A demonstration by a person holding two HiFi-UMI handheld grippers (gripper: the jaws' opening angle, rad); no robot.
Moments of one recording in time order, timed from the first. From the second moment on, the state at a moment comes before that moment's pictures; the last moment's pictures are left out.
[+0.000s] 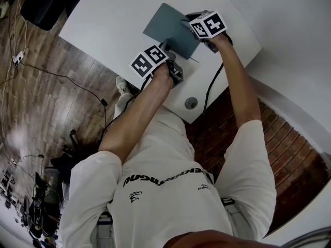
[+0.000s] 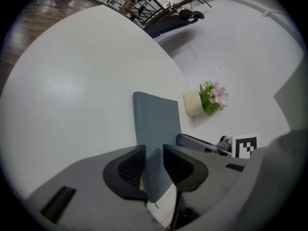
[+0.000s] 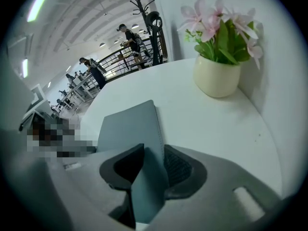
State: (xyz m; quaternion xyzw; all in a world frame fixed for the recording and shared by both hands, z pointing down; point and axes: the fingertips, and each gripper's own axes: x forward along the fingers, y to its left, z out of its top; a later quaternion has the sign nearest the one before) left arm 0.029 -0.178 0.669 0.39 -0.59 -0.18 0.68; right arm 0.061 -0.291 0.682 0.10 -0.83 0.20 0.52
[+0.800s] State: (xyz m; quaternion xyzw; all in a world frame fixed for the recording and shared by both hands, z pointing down) left arm 0.007 -0.161 0.668 0.52 -0.60 0.01 0.61; right arm 0.079 -0.251 0.681 0.22 -0.80 0.28 0.48
